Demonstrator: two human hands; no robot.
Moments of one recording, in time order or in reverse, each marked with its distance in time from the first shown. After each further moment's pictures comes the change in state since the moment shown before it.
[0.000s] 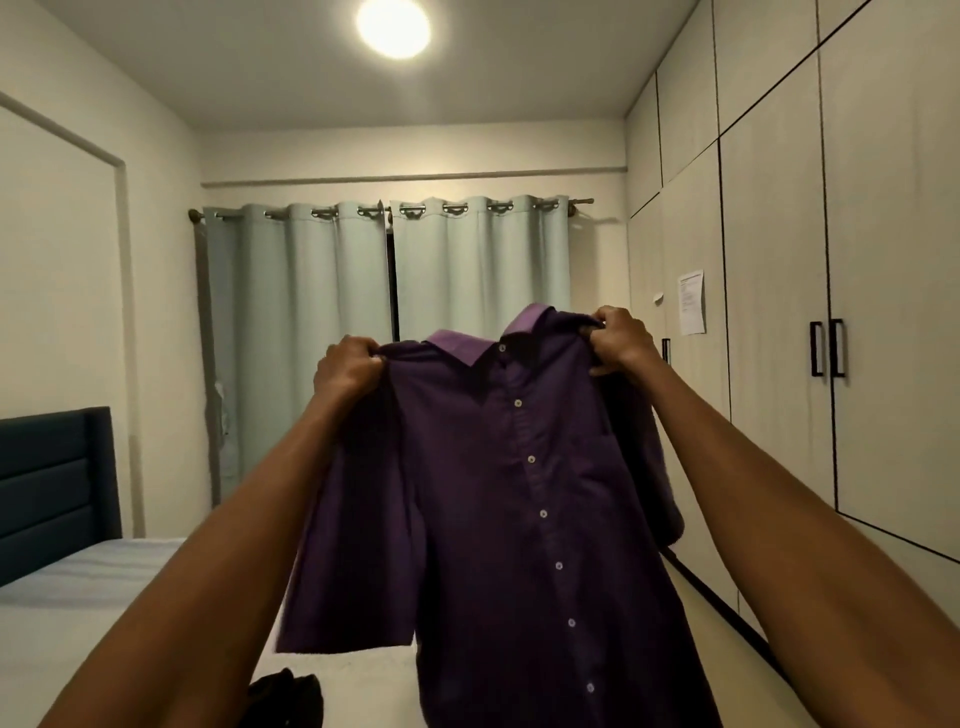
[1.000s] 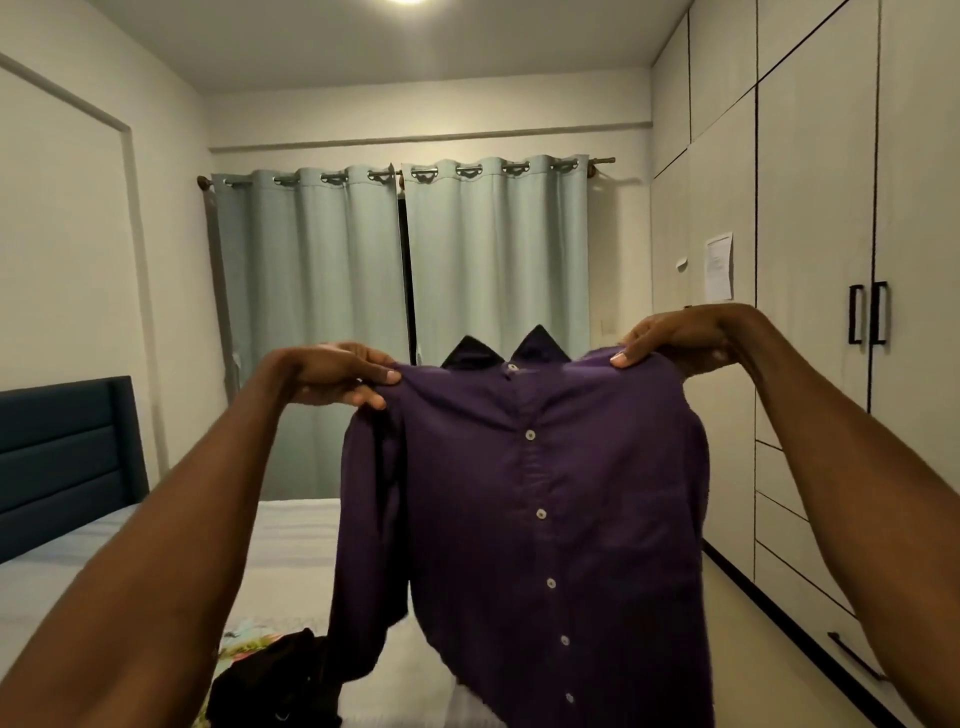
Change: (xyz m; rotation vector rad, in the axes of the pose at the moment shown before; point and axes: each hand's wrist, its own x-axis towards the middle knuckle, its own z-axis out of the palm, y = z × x) left_hand -0.004 -0.044 -0.021 -0.552 -0.881 -0.155; right_hand -0.010 0.030 -0.035 0.131 -0.989 0.144
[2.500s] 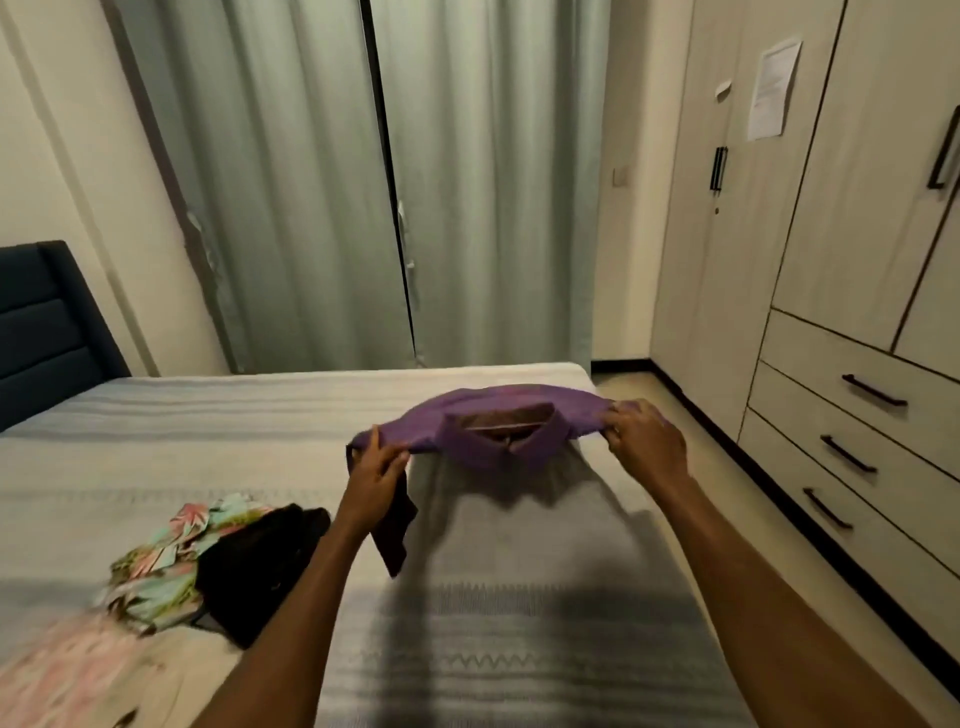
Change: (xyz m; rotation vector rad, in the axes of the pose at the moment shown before) left_hand 0.115 -0.351 0.160 0.226 0.512 0.076; right_hand 0.176 0.279 0.202 -0.613 0.689 -0.017
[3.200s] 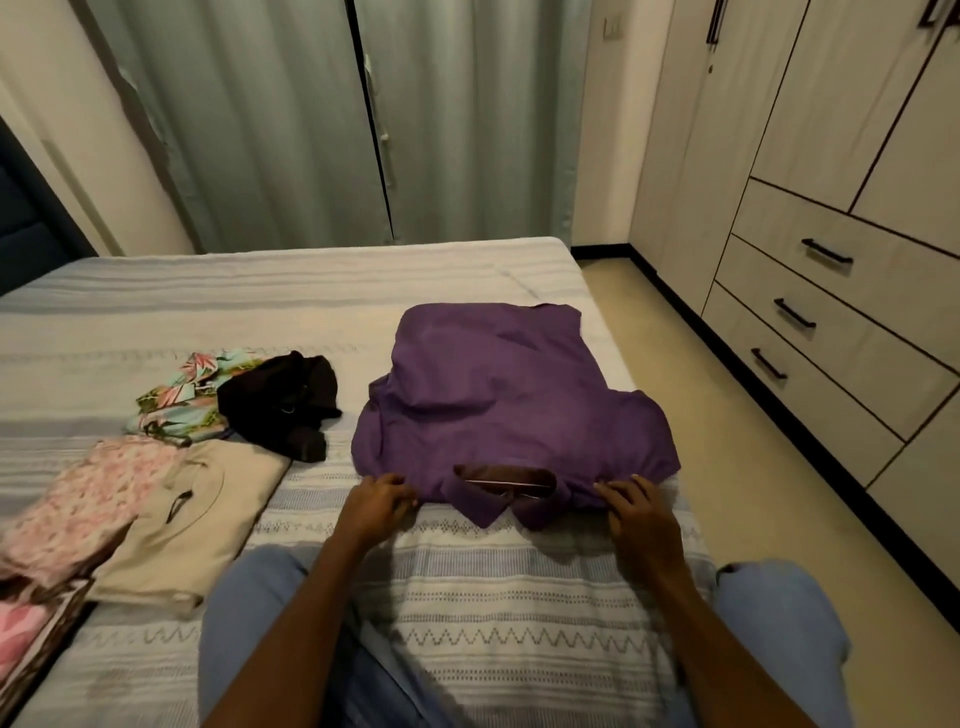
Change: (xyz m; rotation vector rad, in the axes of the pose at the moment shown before) left_hand -0.264 -0.088 0.032 0.698 -0.547 -0.008; right_hand -0.367 0.015 0.113 0.031 -0.162 0.092
